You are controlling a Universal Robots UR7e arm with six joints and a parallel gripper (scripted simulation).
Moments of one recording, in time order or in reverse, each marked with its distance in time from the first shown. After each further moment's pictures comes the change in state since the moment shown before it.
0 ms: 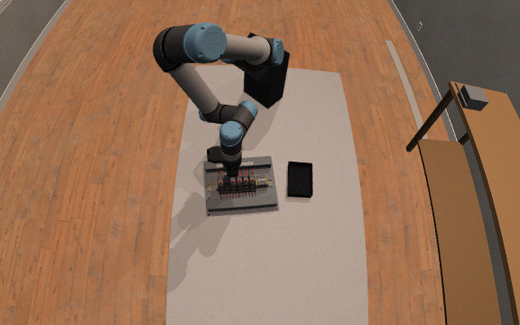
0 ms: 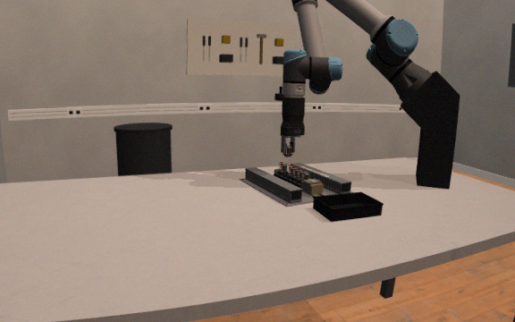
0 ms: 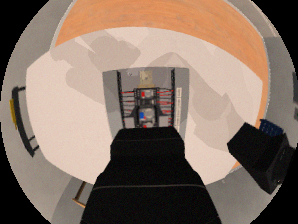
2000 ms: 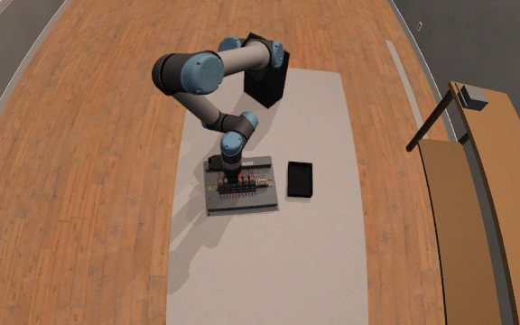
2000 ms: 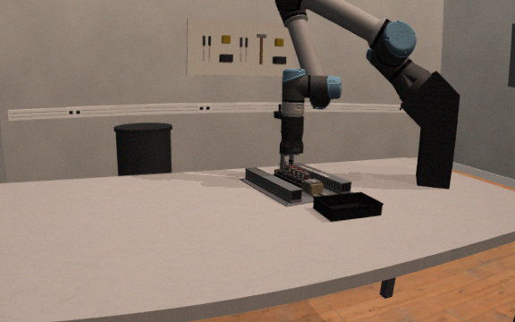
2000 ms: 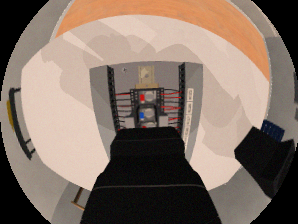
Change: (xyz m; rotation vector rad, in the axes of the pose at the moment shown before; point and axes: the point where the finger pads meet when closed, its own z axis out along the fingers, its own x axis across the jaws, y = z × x) arm -0.002 0.000 0.062 0.000 0.000 0.000
